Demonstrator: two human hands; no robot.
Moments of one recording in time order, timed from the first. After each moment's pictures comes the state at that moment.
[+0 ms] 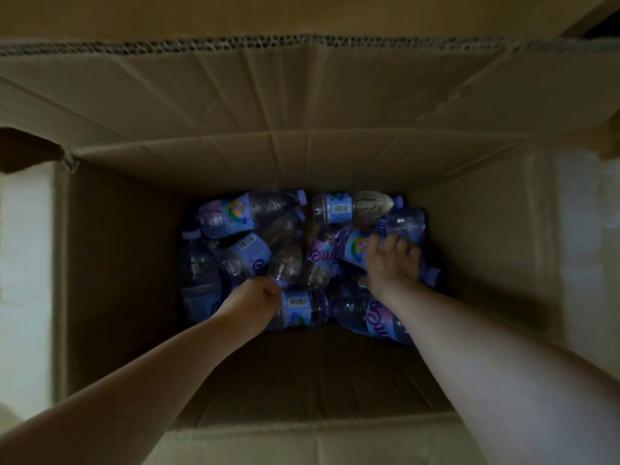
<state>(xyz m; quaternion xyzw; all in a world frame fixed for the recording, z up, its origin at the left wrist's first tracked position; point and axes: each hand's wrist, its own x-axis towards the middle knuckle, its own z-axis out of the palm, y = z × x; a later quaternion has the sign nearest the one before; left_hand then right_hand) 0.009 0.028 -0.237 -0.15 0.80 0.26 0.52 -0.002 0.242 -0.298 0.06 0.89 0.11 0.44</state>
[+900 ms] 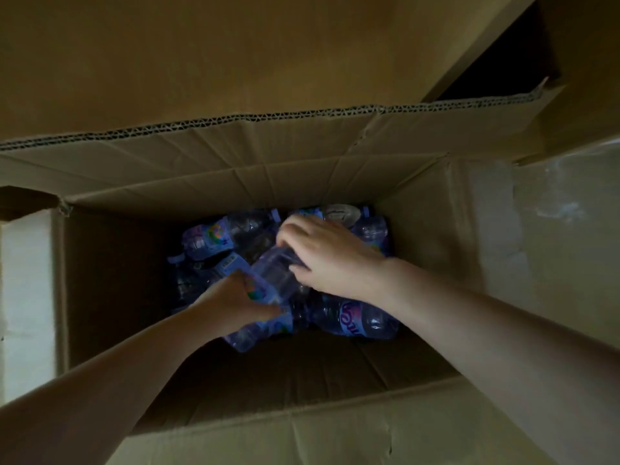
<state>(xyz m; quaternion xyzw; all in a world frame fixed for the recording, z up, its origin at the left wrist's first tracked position) -0.017 0.041 -0.187 -0.11 0.82 0.20 0.52 -0.043 0.226 -0.166 -0.26 0.90 -0.22 0.26</state>
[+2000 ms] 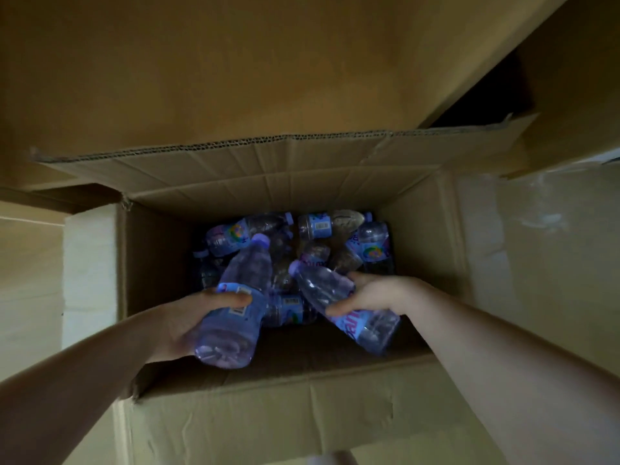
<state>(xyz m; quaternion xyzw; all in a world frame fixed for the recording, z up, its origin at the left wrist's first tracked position) -0.004 -0.030 -0.123 -0.37 0.48 0.54 0.58 0.009 0.254 -0.183 0.18 0.70 -0.30 0.62</state>
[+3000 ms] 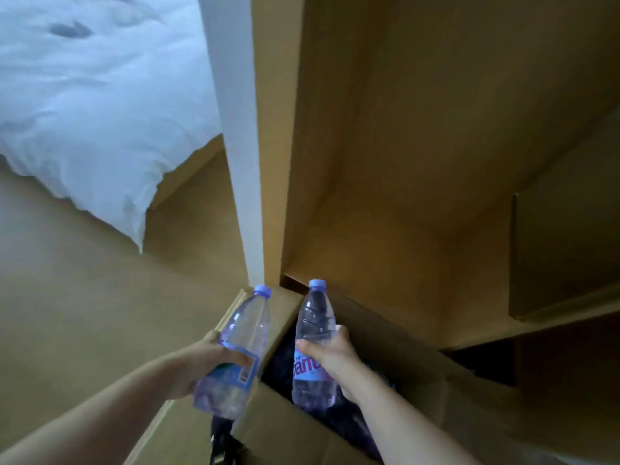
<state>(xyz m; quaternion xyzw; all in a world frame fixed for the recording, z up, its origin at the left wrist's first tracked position) 0.141 -0.186 0.185 -0.39 0.54 0.68 0.29 0.038 0.032 0.173 0.12 0.76 -0.49 0.41</state>
